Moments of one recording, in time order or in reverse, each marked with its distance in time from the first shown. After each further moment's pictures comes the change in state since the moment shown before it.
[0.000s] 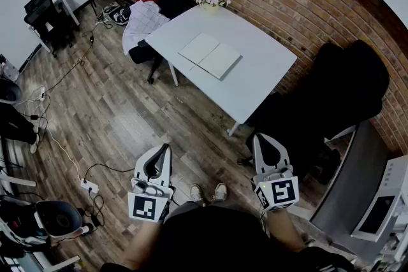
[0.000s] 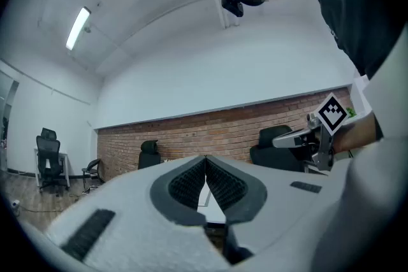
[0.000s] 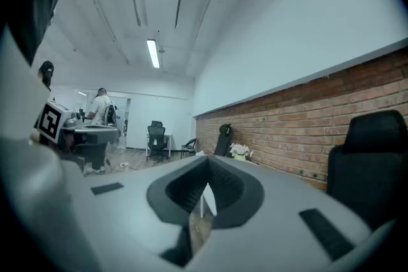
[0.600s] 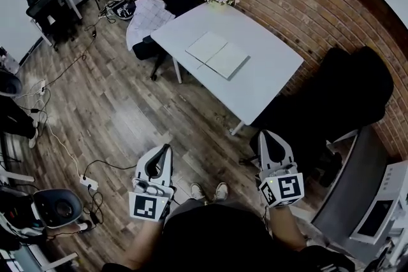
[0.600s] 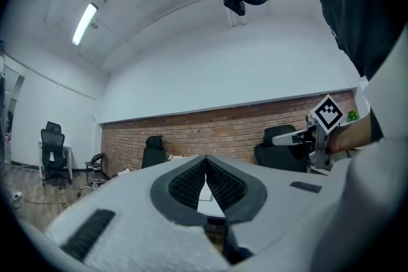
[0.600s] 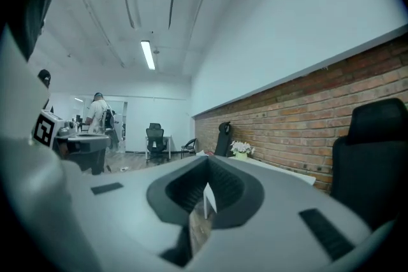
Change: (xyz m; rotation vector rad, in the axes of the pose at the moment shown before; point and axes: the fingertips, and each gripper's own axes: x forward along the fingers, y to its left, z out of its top) left arm -0.008 0.032 -0.014 -0.040 0.016 0.027; right arm 0.027 0.006 -0.002 0.062 0.004 -0.008
